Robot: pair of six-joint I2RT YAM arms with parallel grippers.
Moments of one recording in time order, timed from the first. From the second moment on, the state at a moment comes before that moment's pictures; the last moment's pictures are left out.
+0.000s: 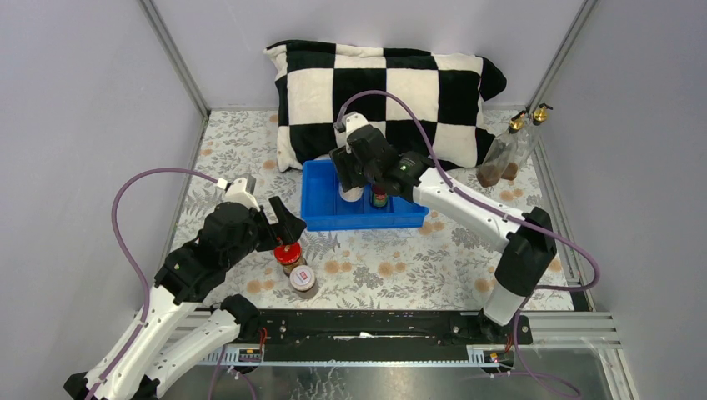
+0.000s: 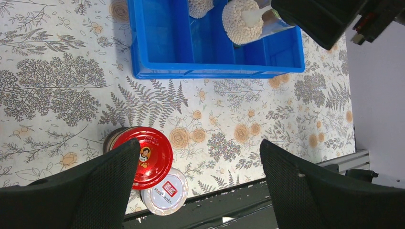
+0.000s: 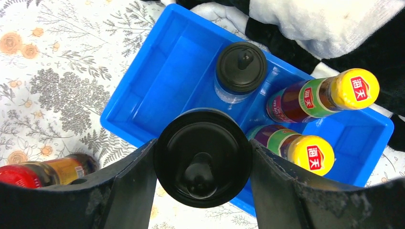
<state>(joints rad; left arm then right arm) -0.61 0.62 0.89 -0.82 -0.14 -0.70 0.87 1.70 1.58 -0.52 0.23 0.20</state>
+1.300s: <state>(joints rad) -0.61 0.61 0.89 -0.82 -0.13 -0.70 0.81 1.96 1.55 -0.41 0.14 0.16</state>
